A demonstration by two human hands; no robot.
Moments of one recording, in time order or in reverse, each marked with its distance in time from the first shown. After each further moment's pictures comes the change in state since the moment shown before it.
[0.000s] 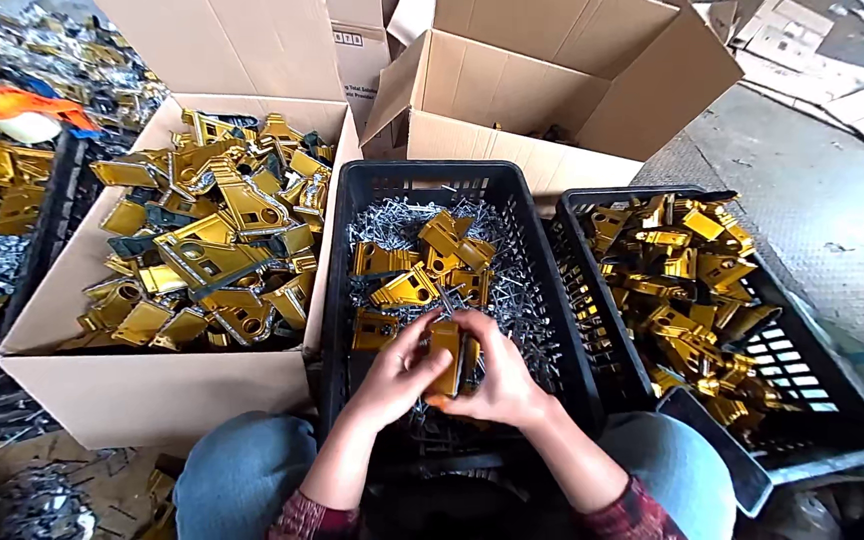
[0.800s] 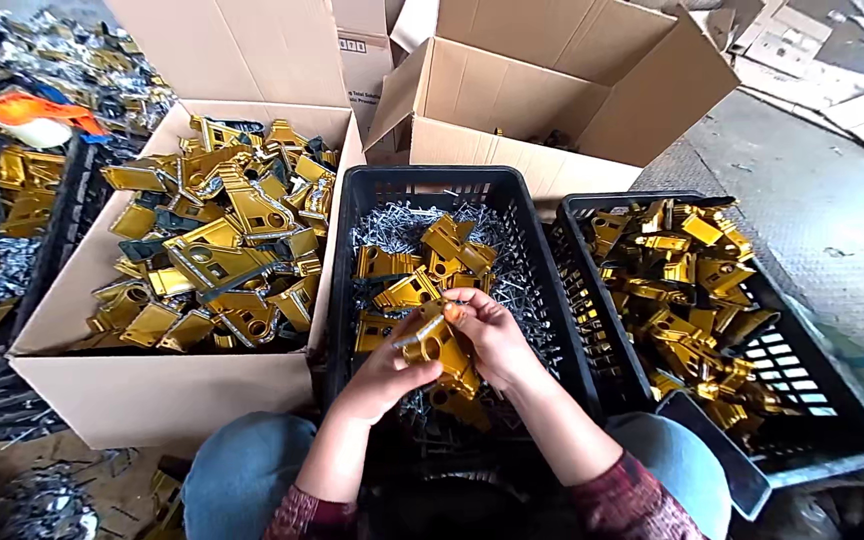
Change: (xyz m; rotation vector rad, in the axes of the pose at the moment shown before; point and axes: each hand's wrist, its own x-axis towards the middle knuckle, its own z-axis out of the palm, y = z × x) left_hand -0.004 0.011 -0.011 -0.346 0.019 -0.026; right_hand 0.054 -0.020 -0.001 0.805 0.160 0.832
